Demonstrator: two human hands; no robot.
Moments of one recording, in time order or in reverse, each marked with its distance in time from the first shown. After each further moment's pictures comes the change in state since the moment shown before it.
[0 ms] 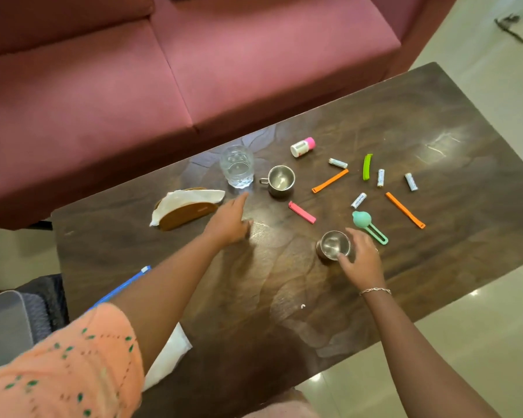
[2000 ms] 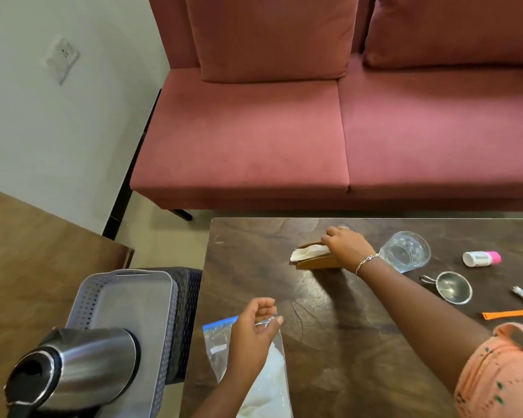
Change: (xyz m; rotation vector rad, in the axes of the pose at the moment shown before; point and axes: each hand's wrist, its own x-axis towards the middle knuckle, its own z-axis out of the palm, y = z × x) left_hand -0.162 -0.161 -0.045 -1.030 0.596 -0.411; right_hand 0.109 -0.328 0.173 -0.880 -0.436 -1.023
